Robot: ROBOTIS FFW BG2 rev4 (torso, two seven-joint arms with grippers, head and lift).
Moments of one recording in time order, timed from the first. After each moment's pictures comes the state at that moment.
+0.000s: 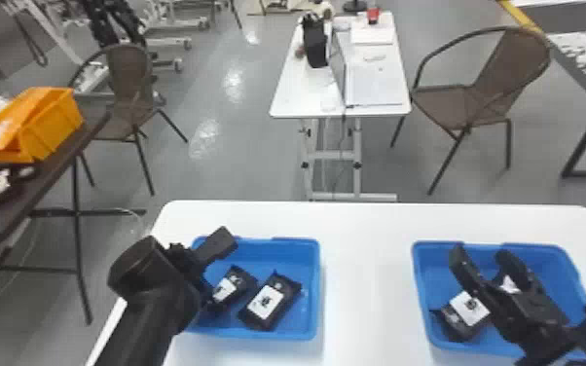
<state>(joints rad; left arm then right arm) -0.36 0.12 0.09 -0.91 -1.03 0.49 -0.96 0.21 0.00 -0.09 -1.49 -0.40 -0.08 0.45</state>
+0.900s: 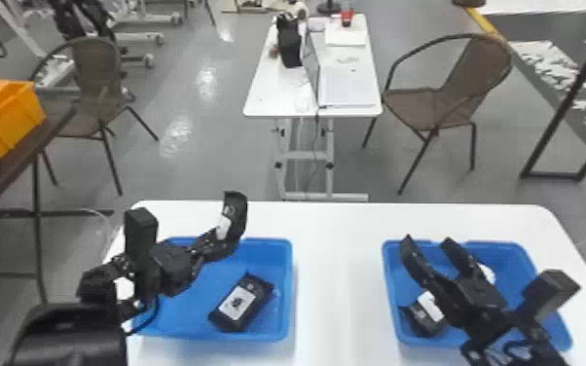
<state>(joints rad) -0.02 0.03 0.27 -1.46 -0.24 0.09 -0.95 0.19 0.00 -0.04 -1.48 -0.42 -0.08 0.48</state>
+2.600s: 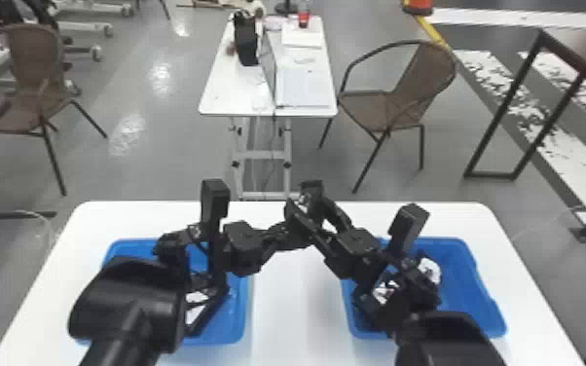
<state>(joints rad) -0.23 0.01 -0.16 -1.24 0.01 0.16 -0.94 -0.02 -0.03 0.18 -1.40 -0.40 0.00 0.50</state>
